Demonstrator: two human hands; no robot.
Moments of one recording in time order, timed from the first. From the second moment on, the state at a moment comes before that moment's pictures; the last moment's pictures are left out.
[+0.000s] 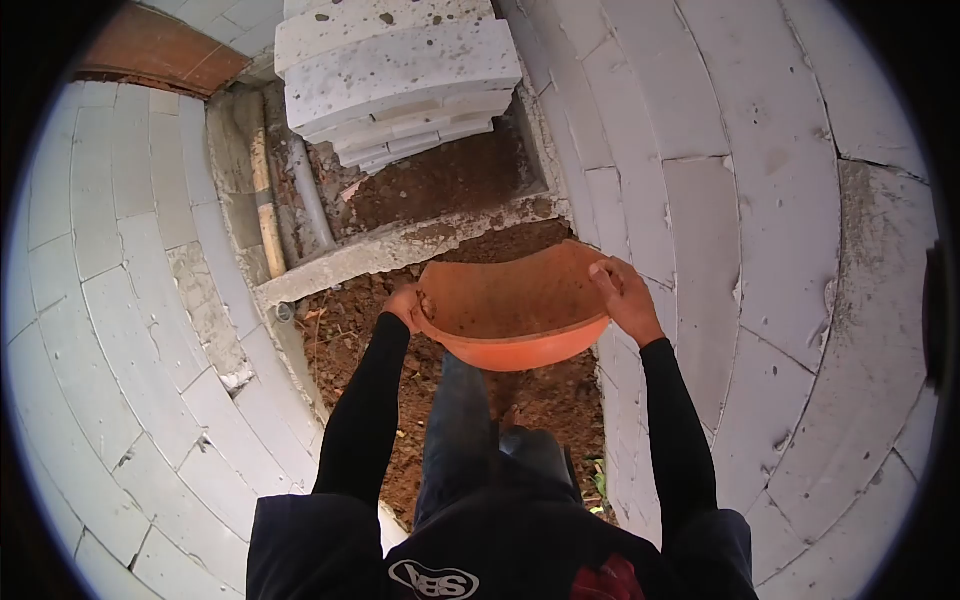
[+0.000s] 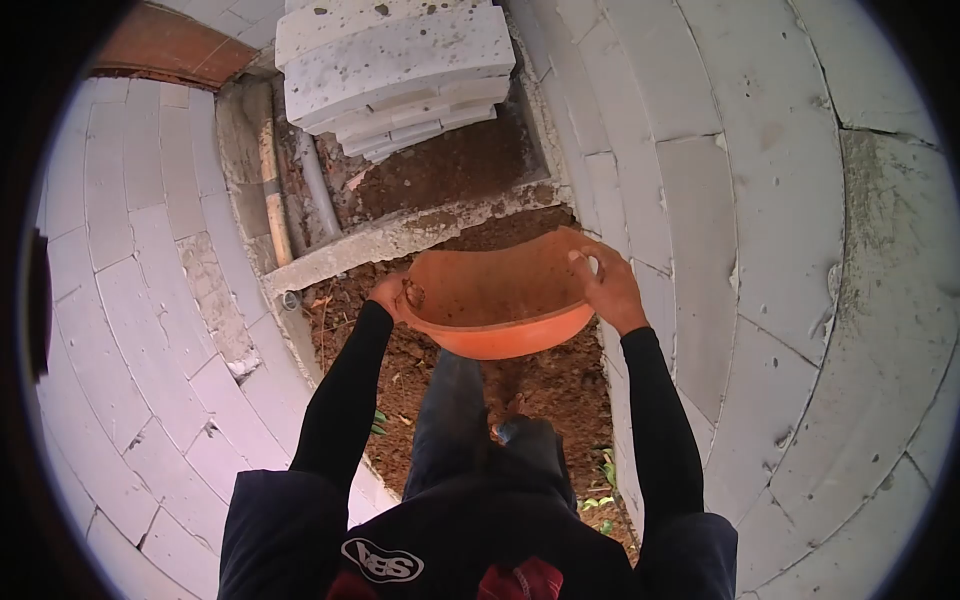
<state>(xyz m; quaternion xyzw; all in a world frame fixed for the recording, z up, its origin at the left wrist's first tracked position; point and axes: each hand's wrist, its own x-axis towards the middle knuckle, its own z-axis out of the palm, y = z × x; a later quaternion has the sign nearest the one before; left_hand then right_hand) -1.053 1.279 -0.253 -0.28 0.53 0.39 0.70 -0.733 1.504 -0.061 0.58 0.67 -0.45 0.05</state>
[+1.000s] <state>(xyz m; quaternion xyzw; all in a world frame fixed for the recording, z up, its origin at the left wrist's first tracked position) -0.939 1.110 -0.315 0.54 0.60 -0.35 0.48 -0.393 0.807 0.000 0.96 0.06 -0.22 0.14</state>
